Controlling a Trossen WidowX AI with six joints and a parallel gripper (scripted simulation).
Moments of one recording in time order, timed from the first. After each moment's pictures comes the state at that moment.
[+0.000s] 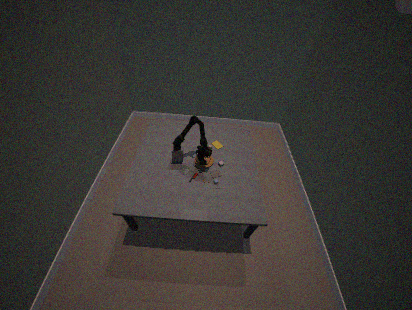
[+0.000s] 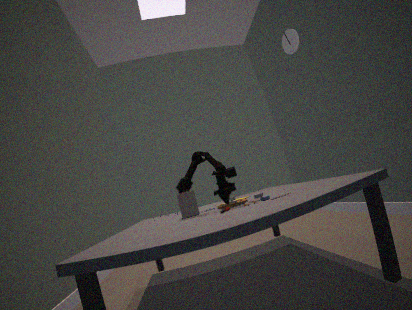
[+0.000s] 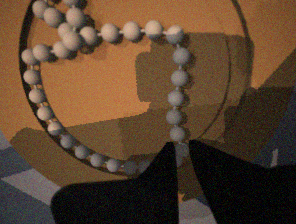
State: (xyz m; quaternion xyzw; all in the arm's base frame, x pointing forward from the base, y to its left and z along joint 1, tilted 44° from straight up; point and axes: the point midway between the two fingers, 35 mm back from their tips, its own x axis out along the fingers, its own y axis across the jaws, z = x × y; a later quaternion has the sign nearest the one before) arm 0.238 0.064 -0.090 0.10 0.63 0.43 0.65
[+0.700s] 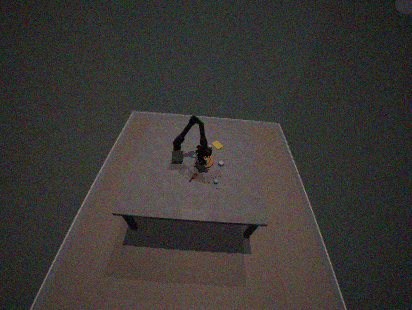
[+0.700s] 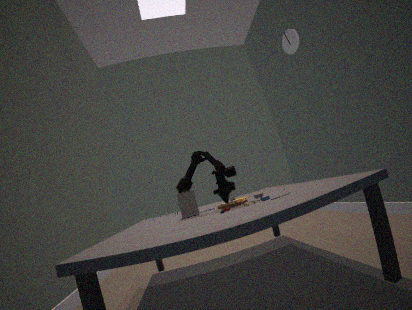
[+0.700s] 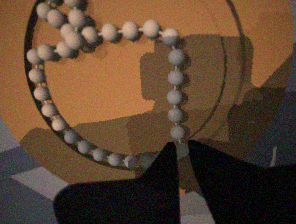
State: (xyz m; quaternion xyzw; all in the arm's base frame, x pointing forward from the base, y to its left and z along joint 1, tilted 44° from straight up) arm 0.237 0.060 -0.087 0.11 0.63 0.42 0.64
